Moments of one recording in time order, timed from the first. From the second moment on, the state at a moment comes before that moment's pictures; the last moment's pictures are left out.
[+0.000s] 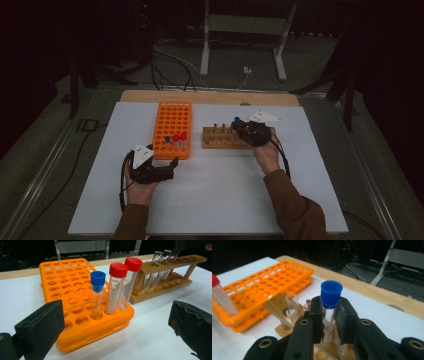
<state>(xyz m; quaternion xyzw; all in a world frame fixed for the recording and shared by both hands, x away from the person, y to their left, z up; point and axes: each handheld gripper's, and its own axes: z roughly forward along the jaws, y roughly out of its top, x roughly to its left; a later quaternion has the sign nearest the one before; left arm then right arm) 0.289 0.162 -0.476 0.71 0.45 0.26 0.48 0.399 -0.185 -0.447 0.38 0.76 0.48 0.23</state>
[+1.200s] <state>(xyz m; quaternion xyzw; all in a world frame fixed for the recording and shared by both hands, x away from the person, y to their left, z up) 0.289 0.158 -0.476 0.71 0.45 0.26 0.48 0.376 -0.200 -0.399 0.35 0.75 0.53 0.20</state>
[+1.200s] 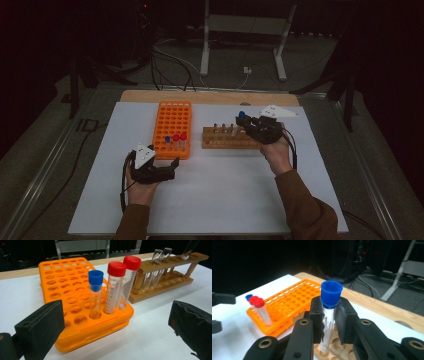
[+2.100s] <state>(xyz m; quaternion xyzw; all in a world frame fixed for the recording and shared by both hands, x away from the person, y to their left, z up) 0.297 0.085 -0.451 0.75 0.38 0.26 0.49 0.352 -0.172 -0.421 0.32 0.78 0.52 0.15</state>
